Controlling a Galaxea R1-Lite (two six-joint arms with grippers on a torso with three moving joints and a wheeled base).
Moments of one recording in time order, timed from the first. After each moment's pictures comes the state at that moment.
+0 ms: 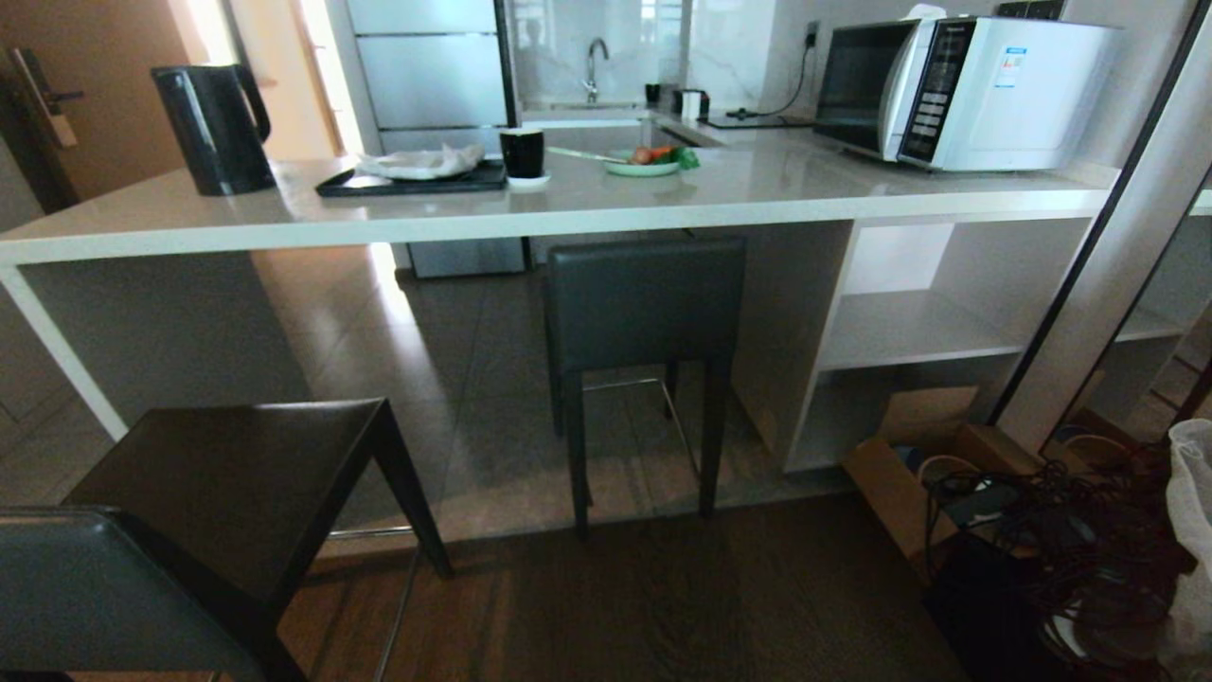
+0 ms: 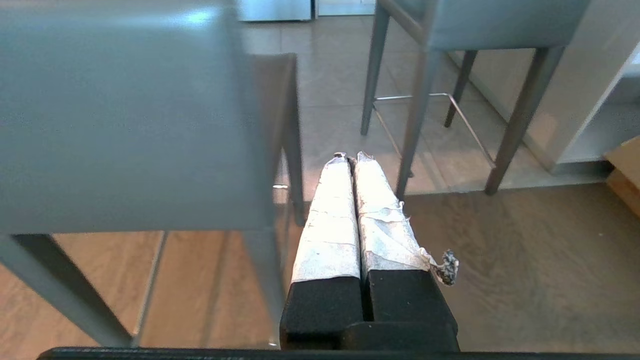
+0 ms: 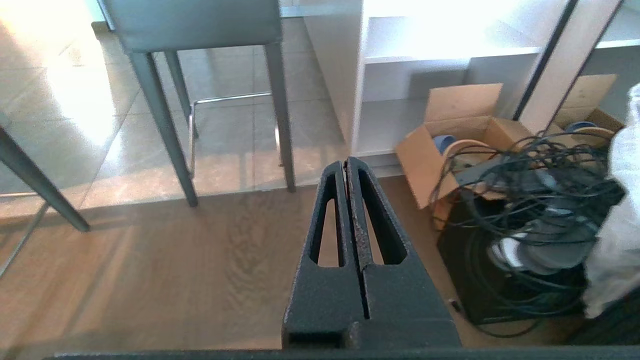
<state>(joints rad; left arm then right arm) 0.00 0.01 0.00 0.00 0.00 0.00 0.00 0.00 0.00 0.00 0.00 -0.03</state>
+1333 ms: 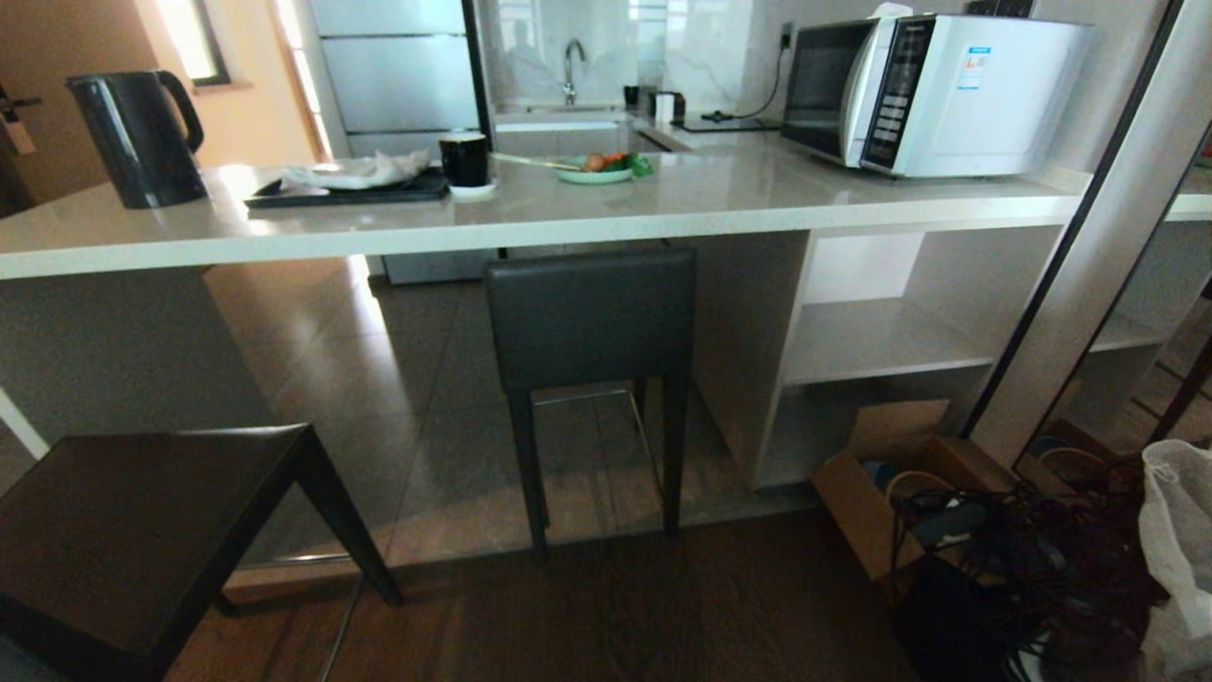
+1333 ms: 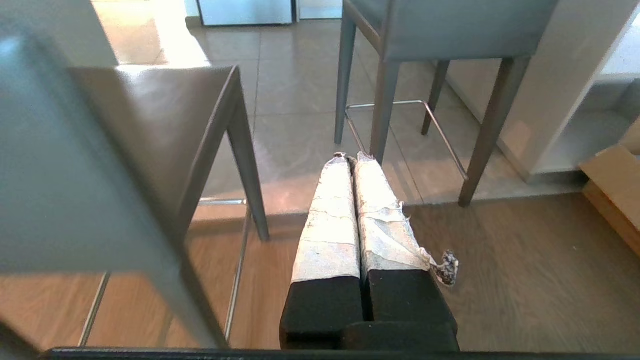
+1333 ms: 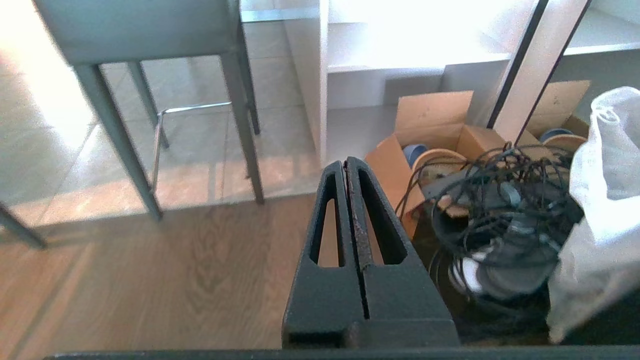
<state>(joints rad) 0.00 0.01 0.00 0.00 0.00 0.00 0.00 0.00 0.00 0.00 0.00 -0.03</state>
